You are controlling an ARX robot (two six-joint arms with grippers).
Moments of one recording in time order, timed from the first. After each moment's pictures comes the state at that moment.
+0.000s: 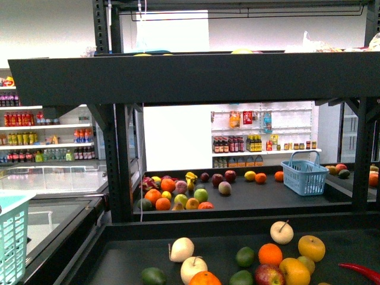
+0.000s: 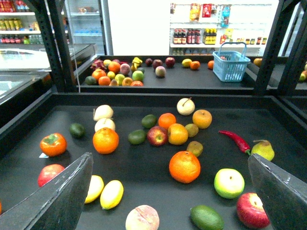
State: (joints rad) left arm 0.00 0.00 0.01 0.00 0.00 0.00; right arm 0.00 0.00 0.02 0.00 0.00 0.00
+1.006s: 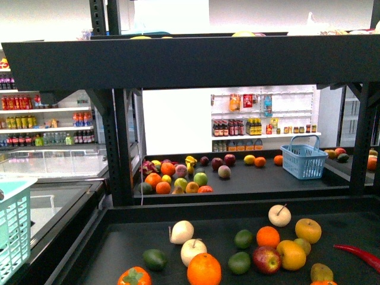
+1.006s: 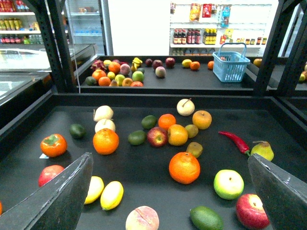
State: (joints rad) left arm 0.39 1.17 0.71 0.25 0.41 -0.88; right arm 0.00 0.00 0.02 0.00 0.00 0.00
